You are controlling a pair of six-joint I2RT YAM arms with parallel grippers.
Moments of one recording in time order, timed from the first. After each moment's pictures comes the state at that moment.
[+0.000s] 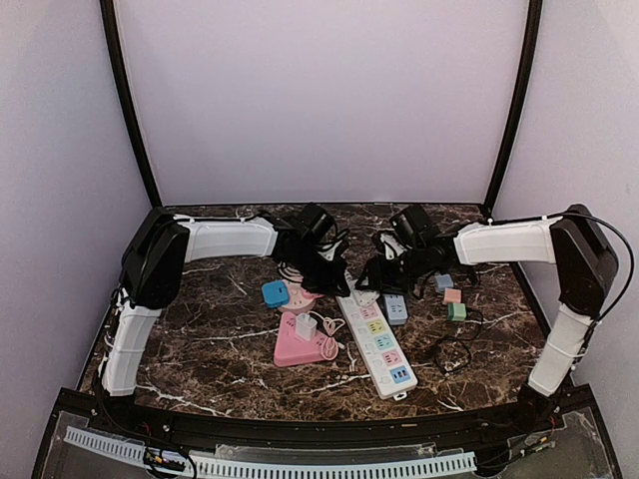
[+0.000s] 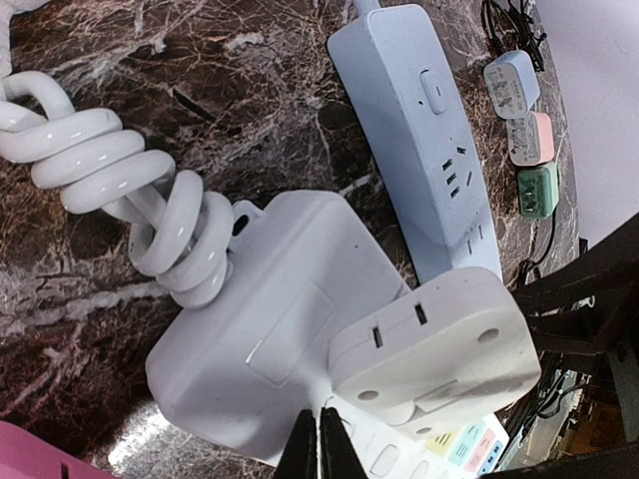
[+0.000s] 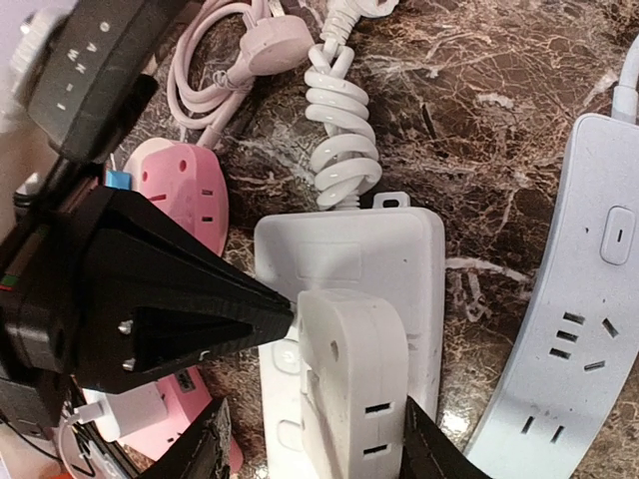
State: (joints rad) left arm -0.78 2.29 1.81 -0.54 0.46 -0.54; right arm 0.65 1.77 1.13 -0.31 -0.32 0.55
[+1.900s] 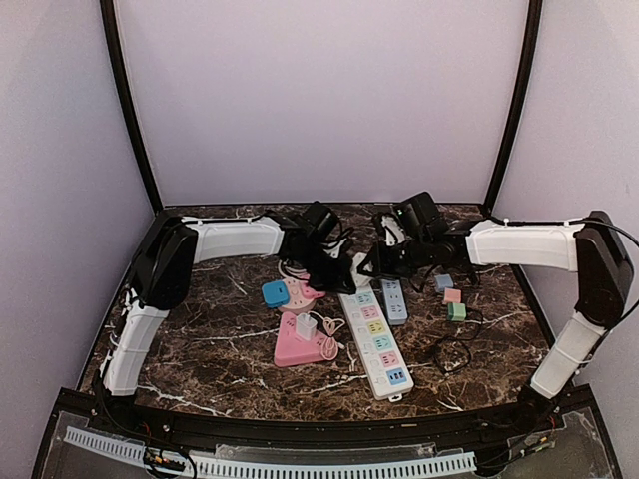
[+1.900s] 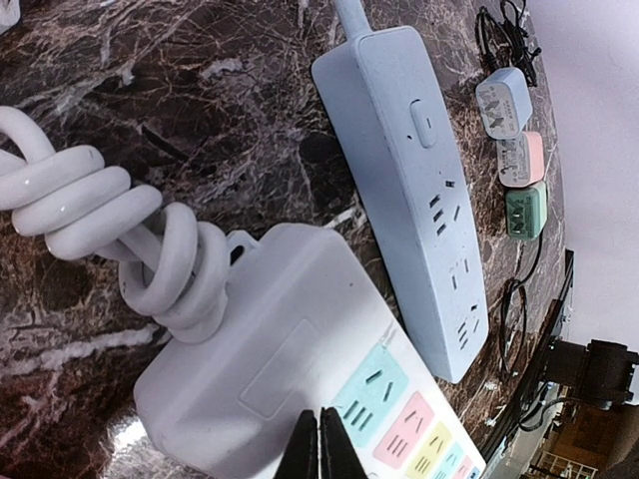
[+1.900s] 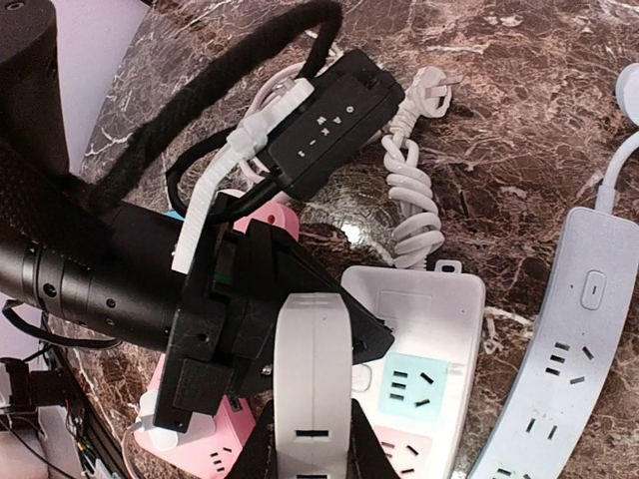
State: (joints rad) left arm -0.78 2.36 1.91 -0.56 0.47 -0.57; right arm 0.69 1.65 1.11 -0.24 -0.26 0.55
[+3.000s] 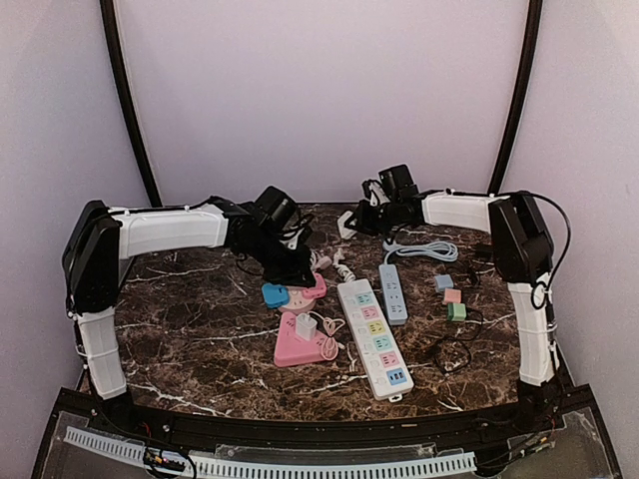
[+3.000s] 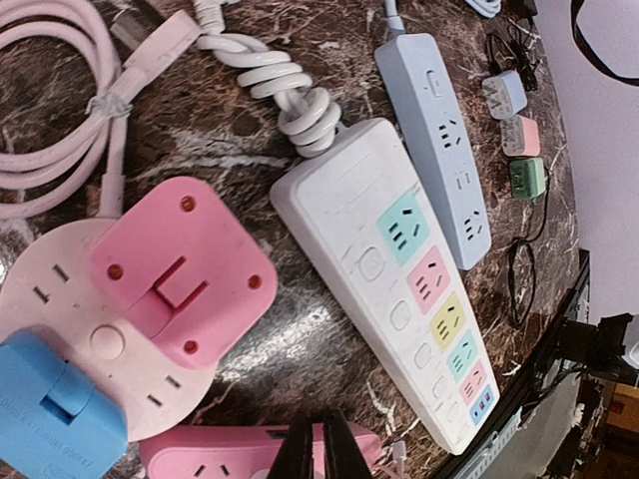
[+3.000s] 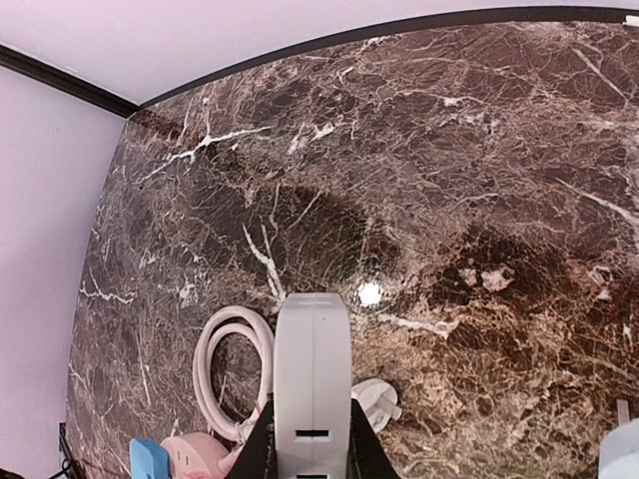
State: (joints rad) left arm -0.74 1.95 1.53 -0.60 0.35 -0.56; right arm 0.49 2.22 1.75 -0.21 -0.37 0.54
